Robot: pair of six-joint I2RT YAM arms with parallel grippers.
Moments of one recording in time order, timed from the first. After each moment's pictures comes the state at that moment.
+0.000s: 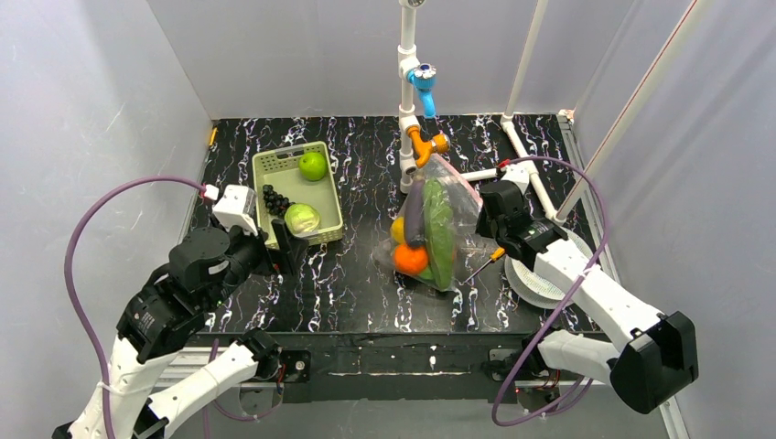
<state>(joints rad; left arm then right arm) -0.69 0.61 1.21 -0.99 -0.27 -0.37 0.55 1.10 0.86 -0.49 0.41 0.52</state>
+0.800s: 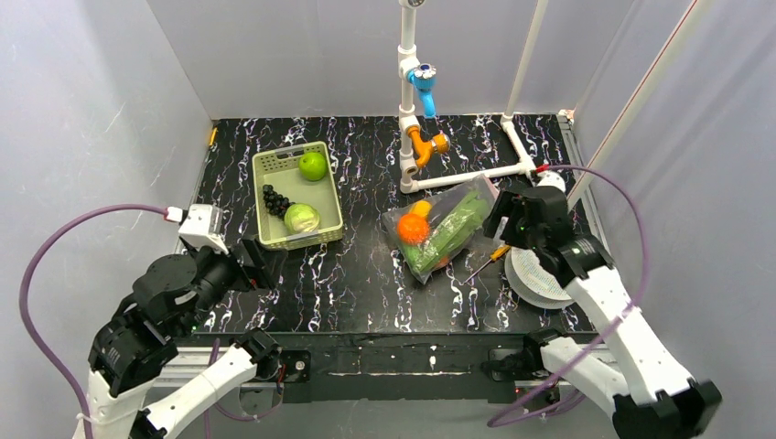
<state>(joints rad) -0.69 0.49 1.22 -1.09 -0.32 -0.40 0.38 0.92 0.87 -0.71 0.20 0.54</state>
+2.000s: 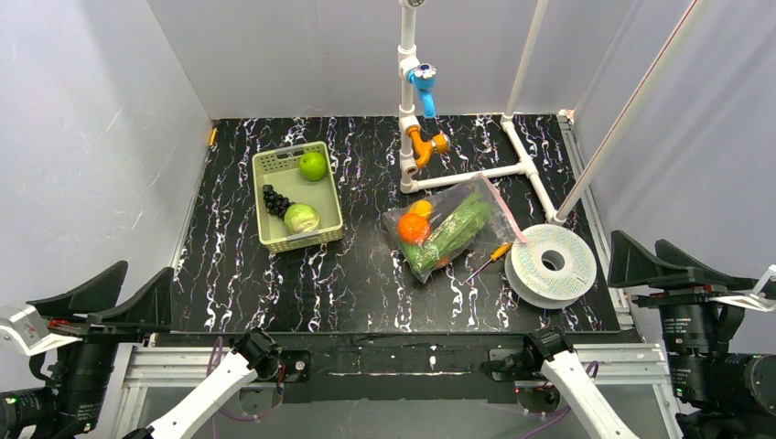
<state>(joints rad) -0.69 0.19 1.47 -0.98 -0.51 -0.13 0.38 0.30 1.41 -0.86 0.36 0.36</state>
